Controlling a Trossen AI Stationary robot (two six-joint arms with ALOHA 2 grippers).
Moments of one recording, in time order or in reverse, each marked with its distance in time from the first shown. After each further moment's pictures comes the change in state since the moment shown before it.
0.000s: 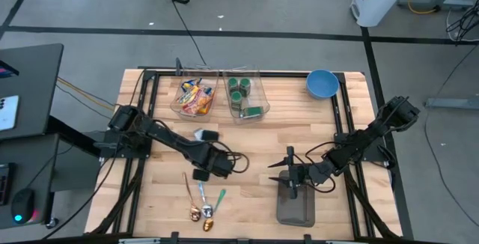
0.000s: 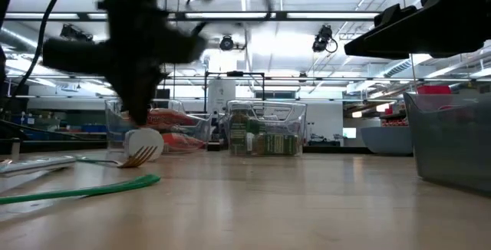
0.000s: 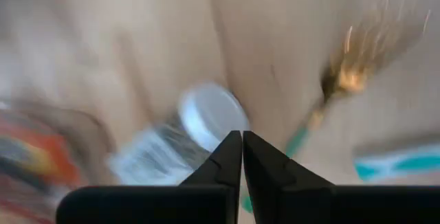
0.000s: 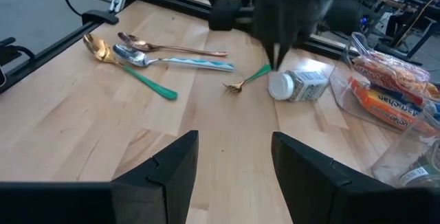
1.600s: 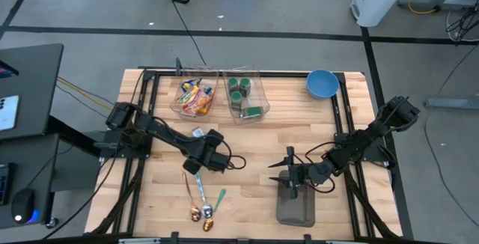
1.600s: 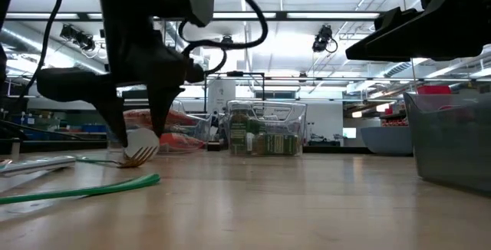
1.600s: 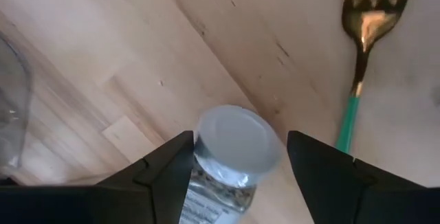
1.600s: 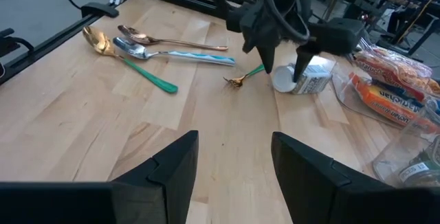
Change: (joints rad) left arm 0.045 -0.042 -0.154 0.159 -0.024 0.505; right arm 0.001 0.000 0.000 -0.023 0.000 0.006
